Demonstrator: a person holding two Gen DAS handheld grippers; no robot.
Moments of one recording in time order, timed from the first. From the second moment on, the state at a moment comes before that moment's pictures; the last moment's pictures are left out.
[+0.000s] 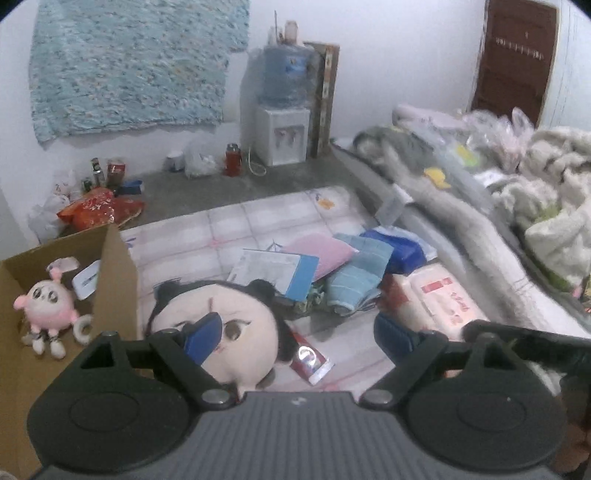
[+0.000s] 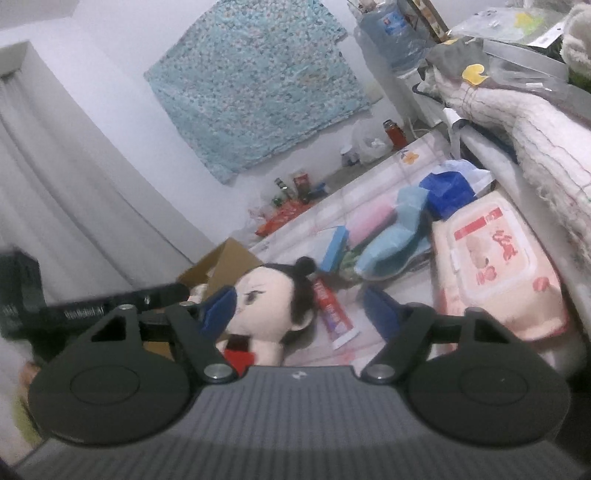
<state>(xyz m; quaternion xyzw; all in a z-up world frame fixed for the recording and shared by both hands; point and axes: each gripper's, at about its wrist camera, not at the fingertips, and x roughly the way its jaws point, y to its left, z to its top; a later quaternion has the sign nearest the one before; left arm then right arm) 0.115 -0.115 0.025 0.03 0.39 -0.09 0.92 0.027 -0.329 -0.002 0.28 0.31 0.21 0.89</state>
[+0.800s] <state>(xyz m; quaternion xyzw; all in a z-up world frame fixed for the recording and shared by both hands) 0.196 -0.097 -0.061 0.11 0.45 0.05 0.89 0.173 -0.160 -0.119 -0.09 0.41 0.28 0.86</state>
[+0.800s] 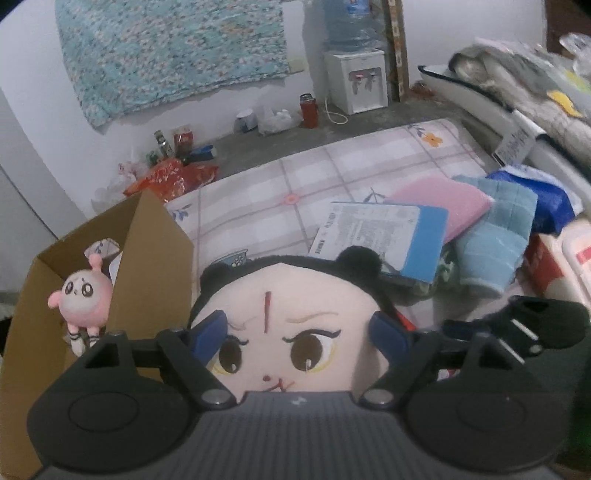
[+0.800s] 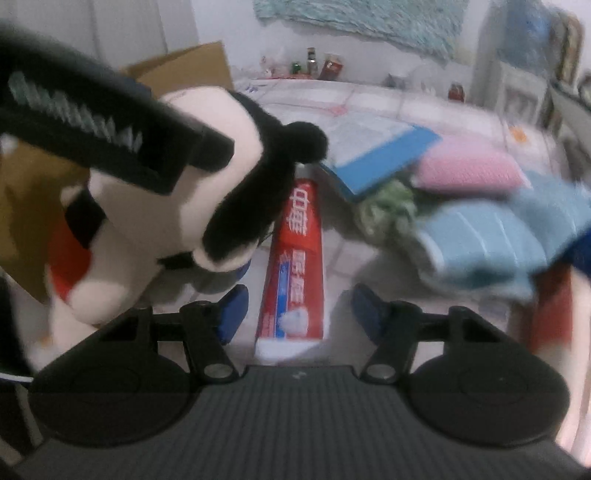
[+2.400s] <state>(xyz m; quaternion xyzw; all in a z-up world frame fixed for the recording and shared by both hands) 0.141 -0.194 -0.130 -0.03 0.60 -0.12 0.79 0.038 -0.285 -0.119 0.25 0.45 0.18 0.84</state>
